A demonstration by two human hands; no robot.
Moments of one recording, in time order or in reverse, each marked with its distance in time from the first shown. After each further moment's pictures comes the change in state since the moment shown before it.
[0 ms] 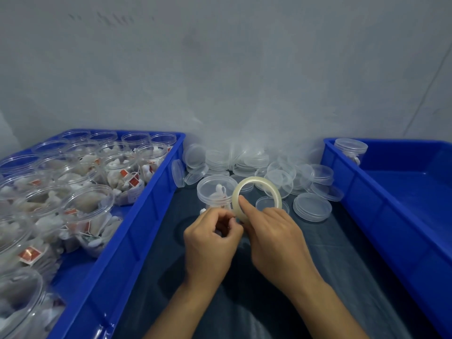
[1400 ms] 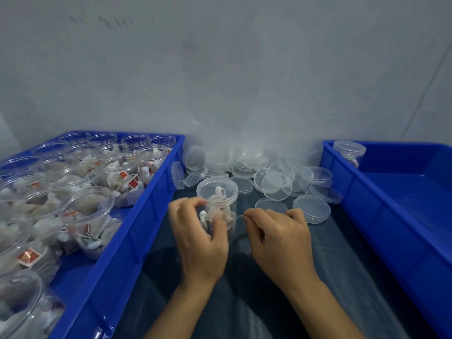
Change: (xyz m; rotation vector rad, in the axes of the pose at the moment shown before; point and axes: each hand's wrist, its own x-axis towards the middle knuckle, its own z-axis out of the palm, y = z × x) left_hand 0.005 -0.018 0.003 -0.023 0.135 -0.039; right_hand 0.002 -0.001 -0.003 -0.070 0.160 0.147
